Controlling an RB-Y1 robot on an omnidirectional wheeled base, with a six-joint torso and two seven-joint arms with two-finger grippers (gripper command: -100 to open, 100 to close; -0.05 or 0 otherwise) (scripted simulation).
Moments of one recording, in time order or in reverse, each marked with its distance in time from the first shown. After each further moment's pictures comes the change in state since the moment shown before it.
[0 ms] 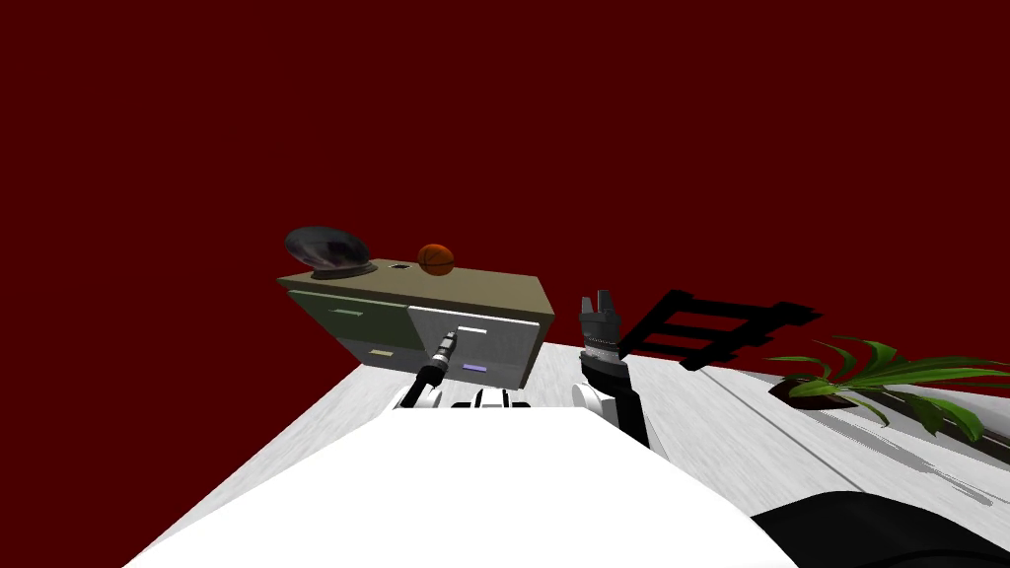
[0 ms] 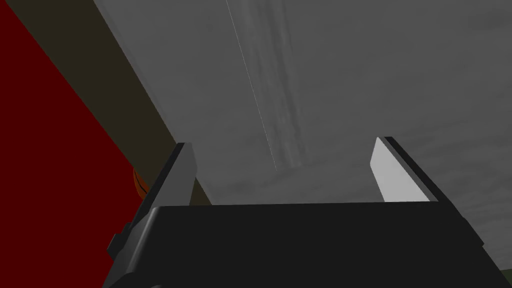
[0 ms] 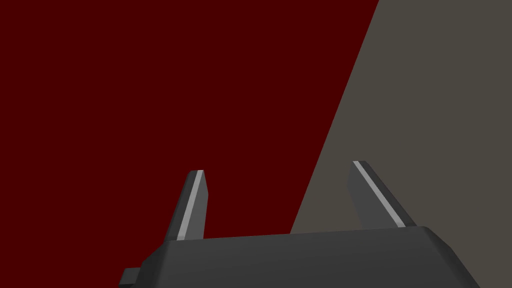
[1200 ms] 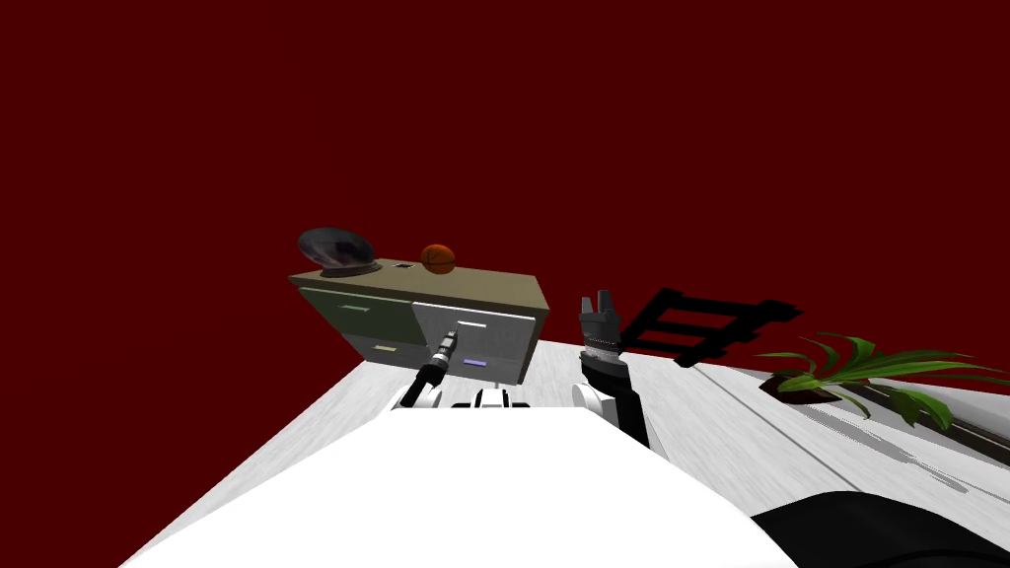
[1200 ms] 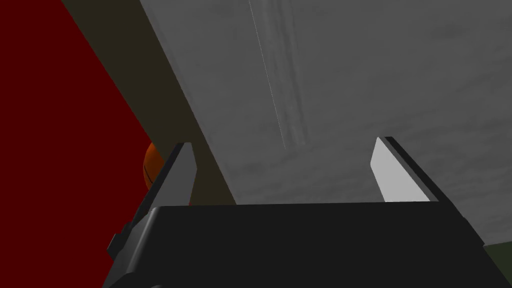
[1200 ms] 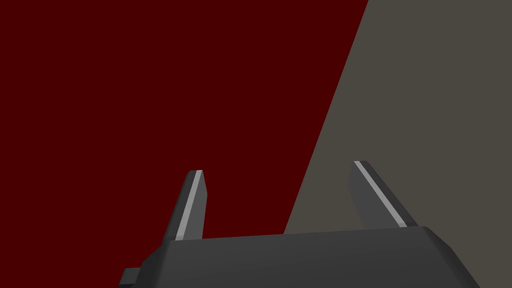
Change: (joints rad) left arm 0.017 0.006 -0.016 -0.059 0.001 0.065 0.001; right arm 0.000 0.000 0.000 0.000 0.000 0.000 0.000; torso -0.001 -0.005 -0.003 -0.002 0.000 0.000
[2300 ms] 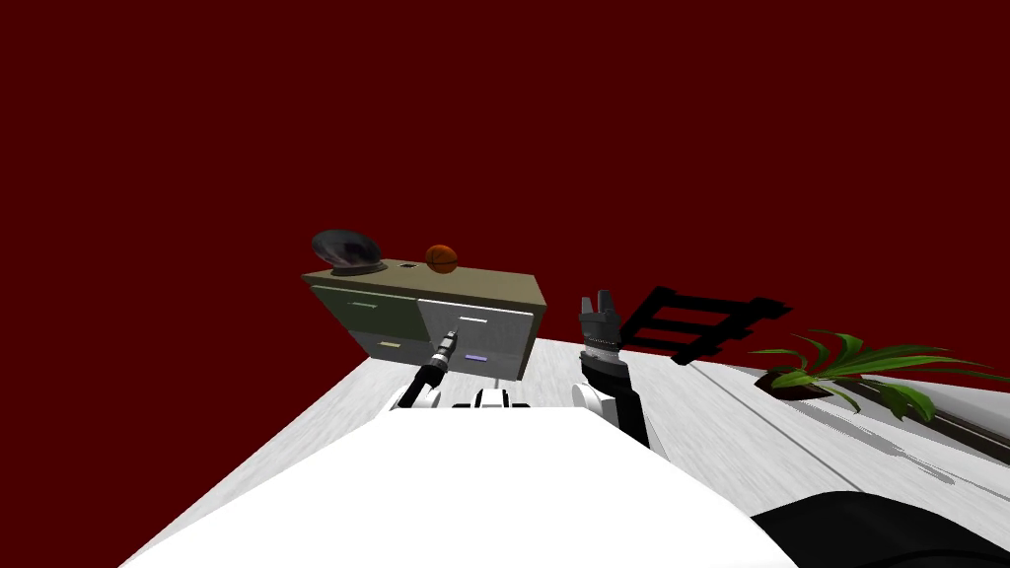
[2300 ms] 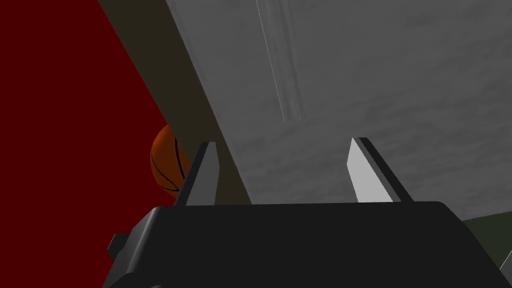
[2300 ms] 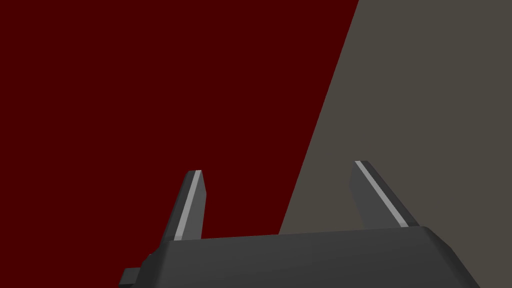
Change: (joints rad) left arm 0.019 0.010 -0.008 -0.038 0.002 0.034 0.002; right arm 0.000 0.000 0.000 0.000 0.000 0.000 0.000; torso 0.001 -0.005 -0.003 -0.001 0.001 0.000
